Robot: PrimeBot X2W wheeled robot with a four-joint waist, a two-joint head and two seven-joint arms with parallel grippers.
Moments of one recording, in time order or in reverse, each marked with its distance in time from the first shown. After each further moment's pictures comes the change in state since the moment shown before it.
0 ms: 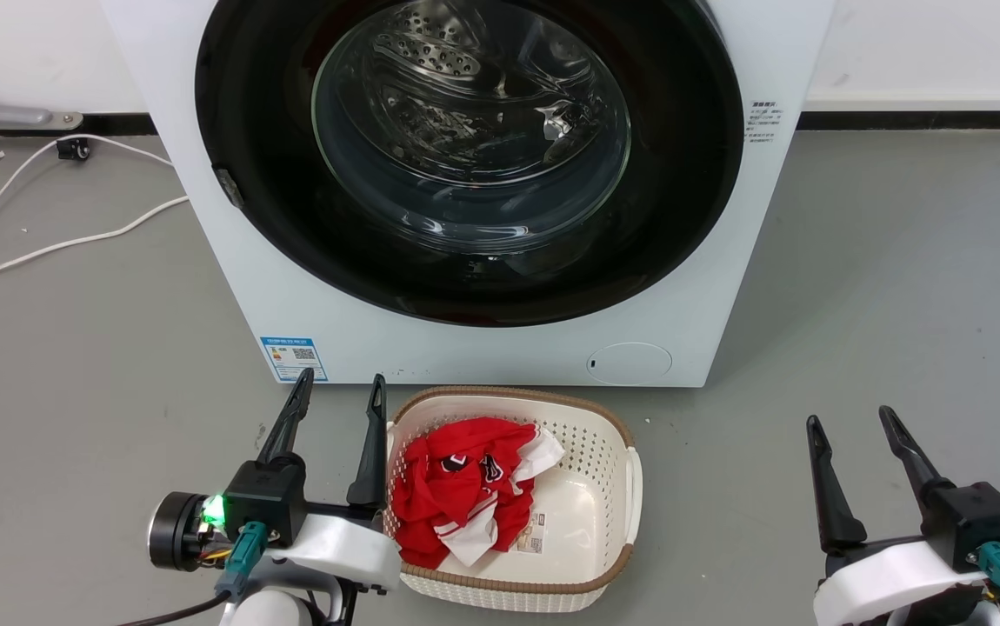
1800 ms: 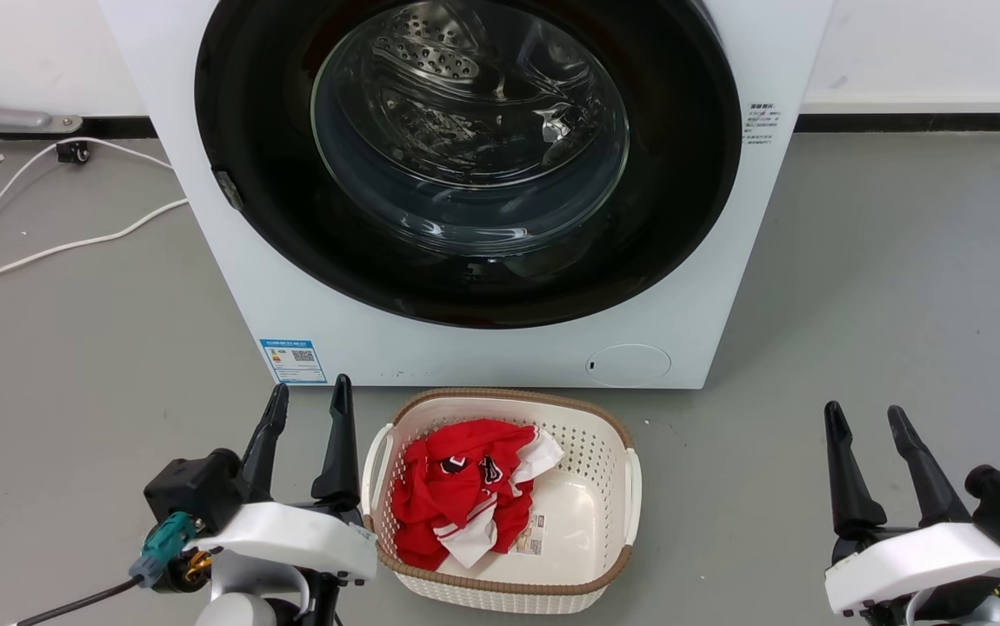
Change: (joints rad) left arm 0.015 -0.001 0.042 -0.026 -0.335 -0.029 0.087; right arm -0.028 0.000 -0.013 0.030 0.316 0.000 0.044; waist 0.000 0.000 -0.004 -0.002
